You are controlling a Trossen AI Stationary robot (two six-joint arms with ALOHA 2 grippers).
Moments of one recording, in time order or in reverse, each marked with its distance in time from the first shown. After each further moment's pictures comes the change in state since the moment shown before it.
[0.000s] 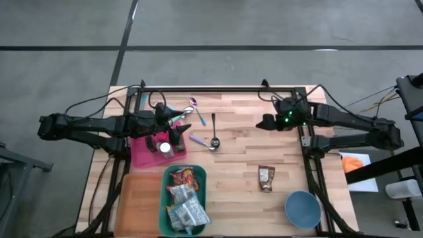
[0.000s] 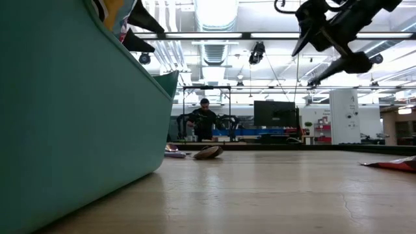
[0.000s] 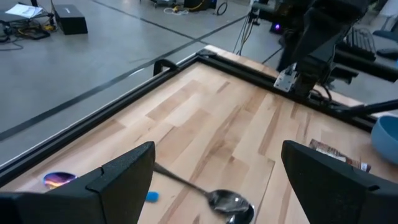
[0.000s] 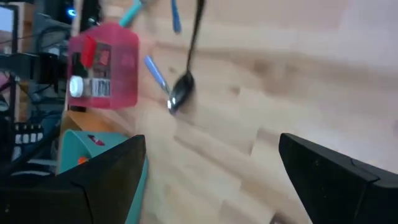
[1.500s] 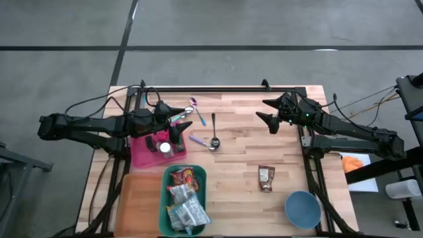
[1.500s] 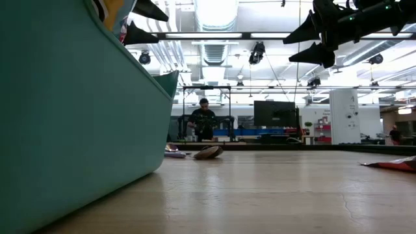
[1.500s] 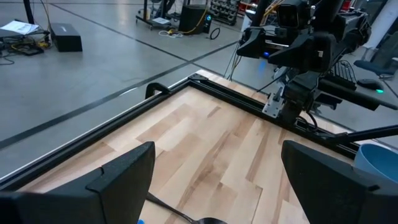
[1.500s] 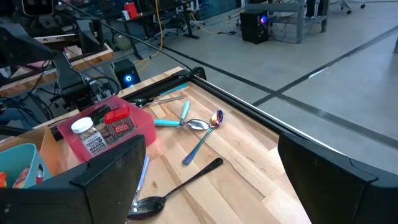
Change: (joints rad) left arm 0.000 -0.001 0.000 0.112 0.000 0.003; right arm -0.081 -0.206 -0.306 0.685 0.163 -0.880
